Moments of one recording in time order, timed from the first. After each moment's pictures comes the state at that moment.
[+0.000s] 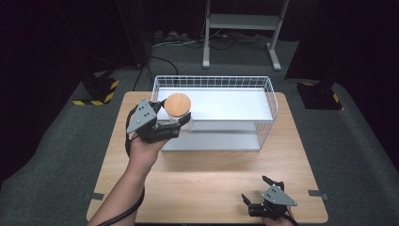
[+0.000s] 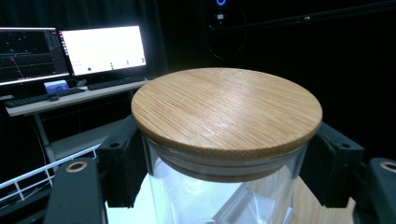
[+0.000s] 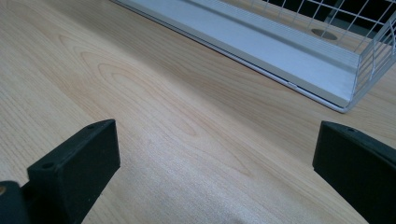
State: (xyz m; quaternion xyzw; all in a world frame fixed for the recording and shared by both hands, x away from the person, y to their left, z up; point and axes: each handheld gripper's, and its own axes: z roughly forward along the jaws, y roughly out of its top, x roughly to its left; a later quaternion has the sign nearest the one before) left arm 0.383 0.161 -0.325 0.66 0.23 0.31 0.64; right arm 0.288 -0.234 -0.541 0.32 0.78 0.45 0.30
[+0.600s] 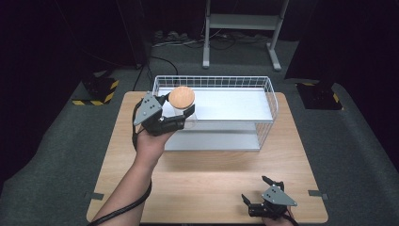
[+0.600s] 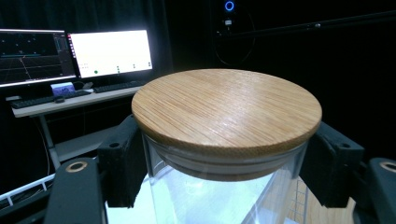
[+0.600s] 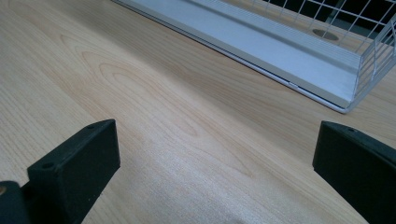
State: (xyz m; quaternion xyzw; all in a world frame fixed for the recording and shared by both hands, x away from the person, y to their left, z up) left arm 0.403 0.149 -0.323 0.65 0.24 0.31 0.65; right arm 0.288 -0.234 -0.541 0.31 0.78 0.45 0.30
